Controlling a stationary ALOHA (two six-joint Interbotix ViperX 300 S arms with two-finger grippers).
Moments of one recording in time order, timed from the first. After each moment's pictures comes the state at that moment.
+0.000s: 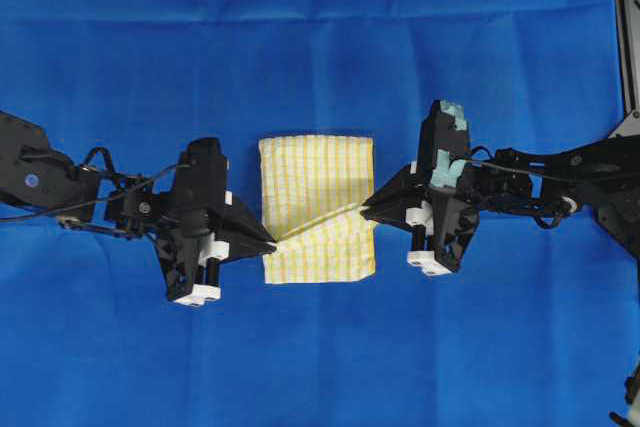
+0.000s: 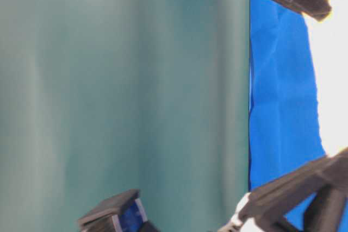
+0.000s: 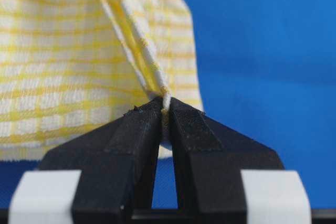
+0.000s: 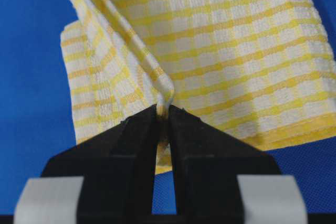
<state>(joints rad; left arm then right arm) -0.19 0.07 0.80 -0.07 -0.28 -0.21 0.15 -0.09 0.93 0.64 -0.24 -0.06</state>
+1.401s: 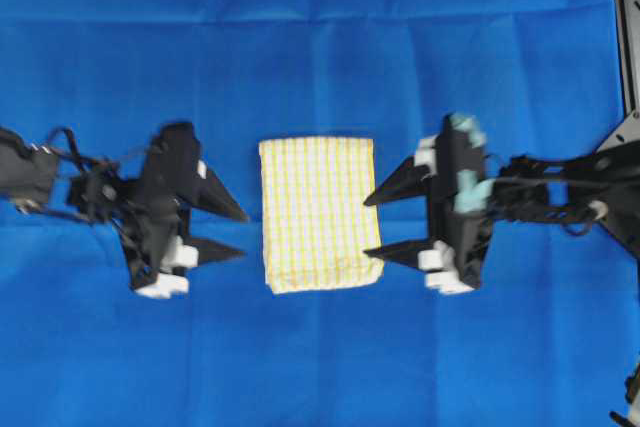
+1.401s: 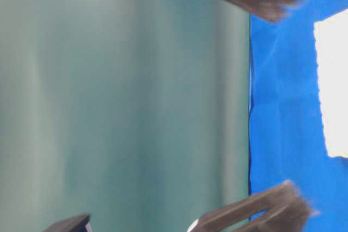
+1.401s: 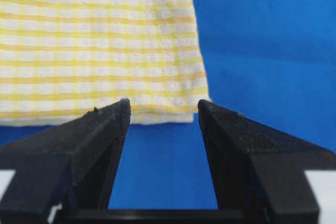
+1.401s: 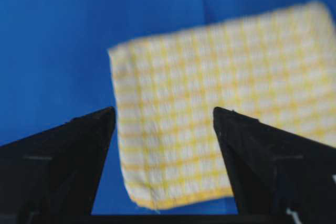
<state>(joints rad) -0.17 -0.16 0.84 -0.06 -0.05 -0.19 0.20 -0.25 0.91 0.62 -0.19 -0.17</state>
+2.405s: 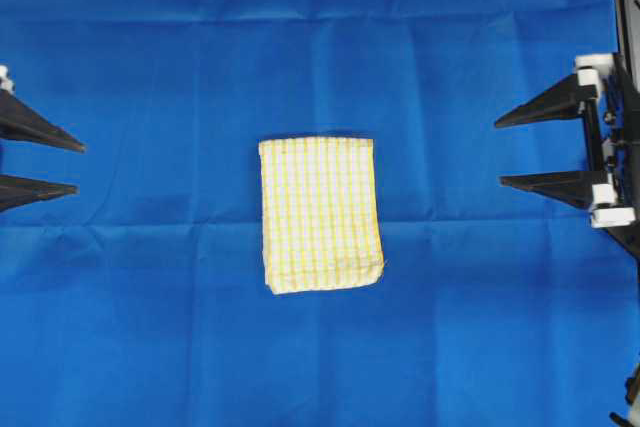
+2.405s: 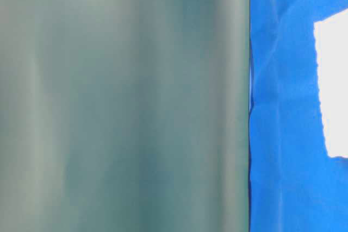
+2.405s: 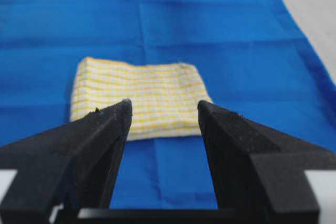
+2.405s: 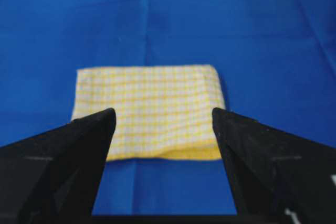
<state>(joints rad) -0.10 -1.13 1.32 -0.06 -0.05 -0.01 -0.03 -1.02 1.24 0.57 0.04 -0.40</state>
